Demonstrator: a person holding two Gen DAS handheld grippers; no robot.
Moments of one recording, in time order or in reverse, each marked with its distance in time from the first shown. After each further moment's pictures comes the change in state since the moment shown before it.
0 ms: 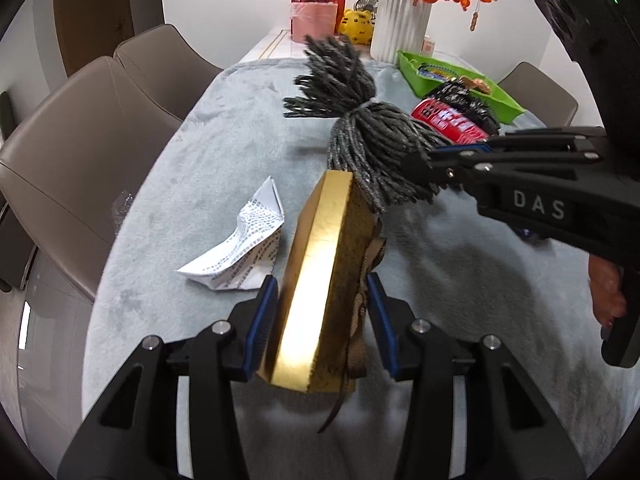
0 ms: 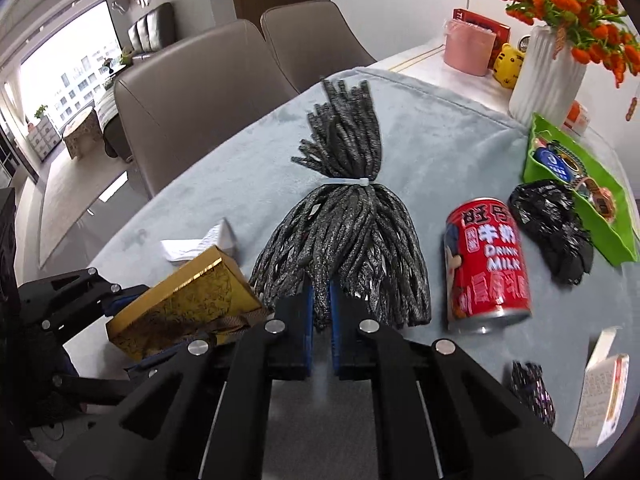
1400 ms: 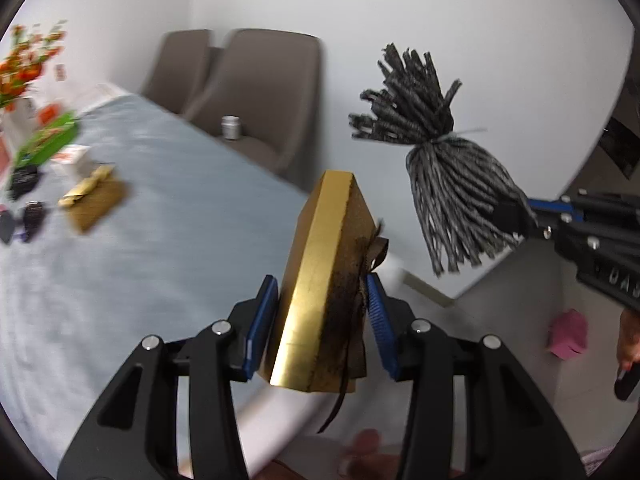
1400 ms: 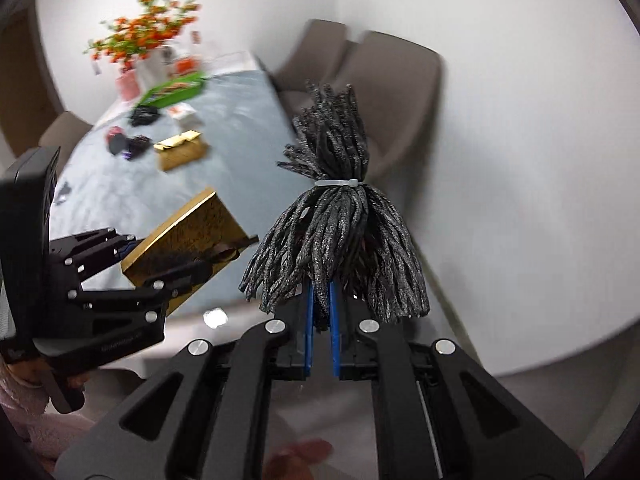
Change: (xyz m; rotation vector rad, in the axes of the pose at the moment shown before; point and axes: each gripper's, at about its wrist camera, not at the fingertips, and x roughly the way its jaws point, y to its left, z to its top) left arm -0.206 -0.443 -0.253 0.696 0.045 -0.663; right arm -0.460 -0.016 -0.528 0.819 -0.087 -0.660
